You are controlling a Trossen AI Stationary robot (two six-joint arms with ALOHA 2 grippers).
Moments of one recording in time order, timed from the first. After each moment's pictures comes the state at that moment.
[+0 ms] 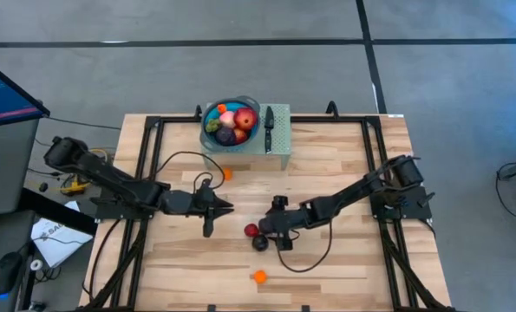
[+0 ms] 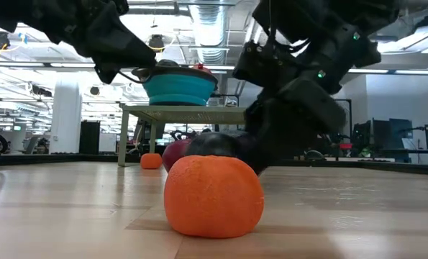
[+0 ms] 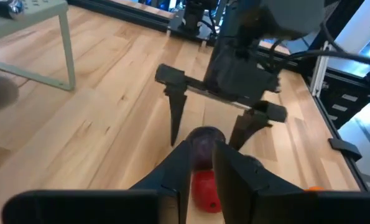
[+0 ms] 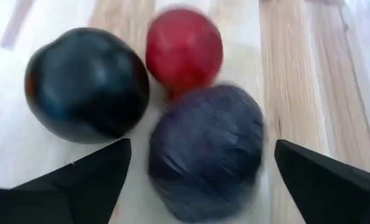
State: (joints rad) left arm -0.35 1.17 0.47 0.34 -0.42 -0.40; right arm 0.29 1.89 0.96 0.06 0.21 0.10
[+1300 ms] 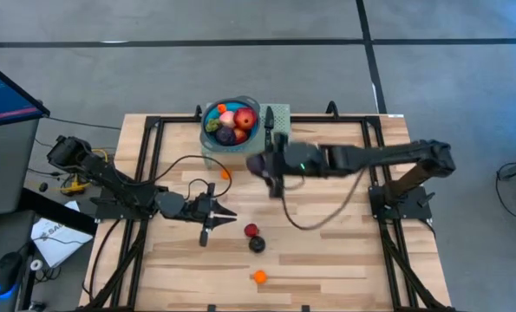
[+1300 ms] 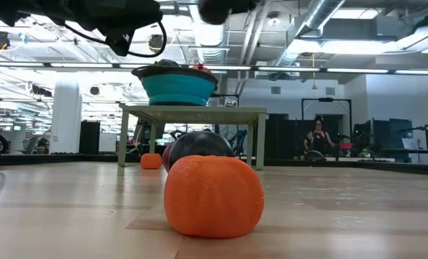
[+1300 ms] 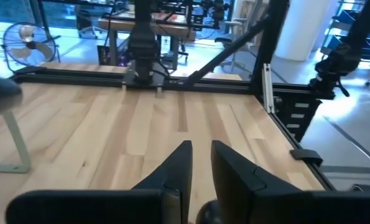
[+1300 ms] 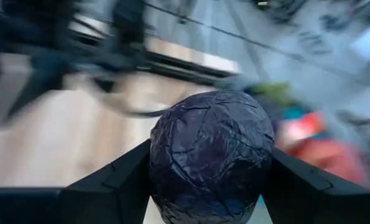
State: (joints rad) left arm -0.41 1.21 0.47 0.60 -0.36 -0.14; right arm 0.05 1.56 1.39 -0.31 0.30 -0.26
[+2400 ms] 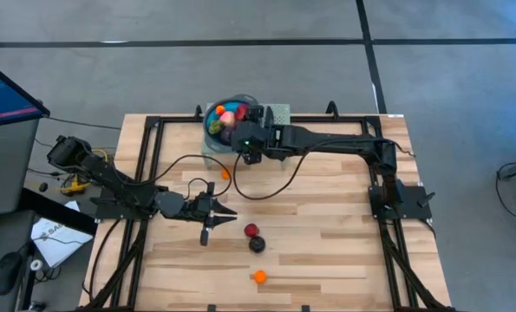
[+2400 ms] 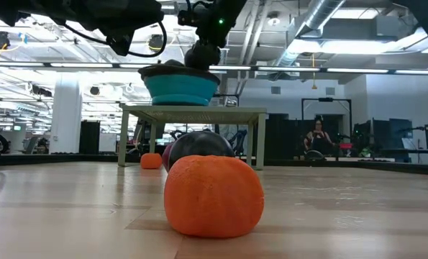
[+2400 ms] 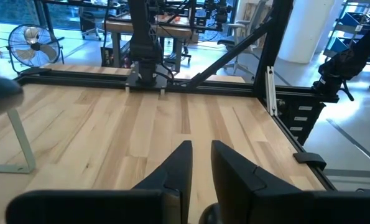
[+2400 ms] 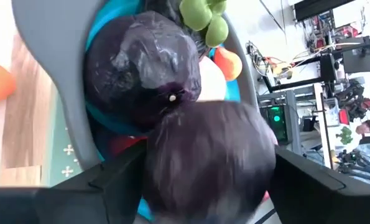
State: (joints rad) left arm -0.41 1.21 0.47 0.60 -0.37 -0.14; right arm -0.12 2.03 1.93 -0.63 0.66 -0.61
